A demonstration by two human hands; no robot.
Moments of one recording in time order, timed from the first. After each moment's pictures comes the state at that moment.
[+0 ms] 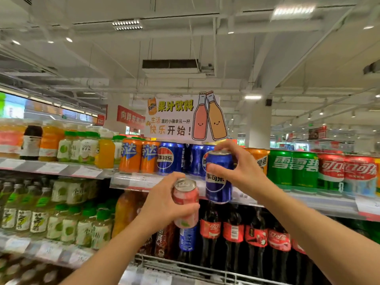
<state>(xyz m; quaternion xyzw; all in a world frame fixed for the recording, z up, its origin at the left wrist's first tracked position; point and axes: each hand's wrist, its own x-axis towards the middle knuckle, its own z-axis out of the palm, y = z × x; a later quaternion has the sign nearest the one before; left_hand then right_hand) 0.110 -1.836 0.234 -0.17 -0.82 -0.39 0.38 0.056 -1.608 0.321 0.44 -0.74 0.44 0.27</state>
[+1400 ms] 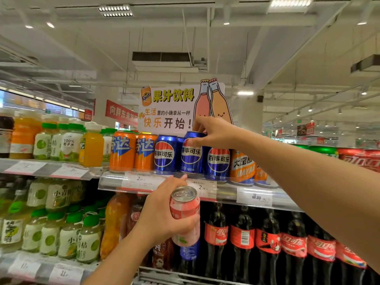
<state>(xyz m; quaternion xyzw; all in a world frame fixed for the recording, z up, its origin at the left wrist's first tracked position) 0.068 -1.863 0.208 -0.24 -0.80 -0.36 0.42 -0.018 -1.691 0.411 0.41 -0.87 0.12 0.25</state>
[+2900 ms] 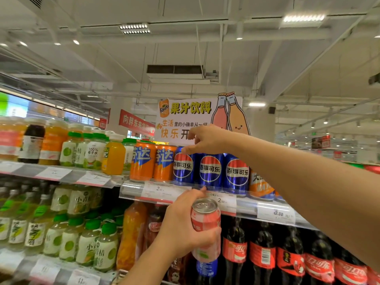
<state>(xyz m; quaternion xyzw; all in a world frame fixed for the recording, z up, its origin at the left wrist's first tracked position) 0.069 -1.859 0.208 -0.22 -0.78 -0.39 0.43 0.001 -1.756 0.429 0.40 -0.89 0.01 0.23</state>
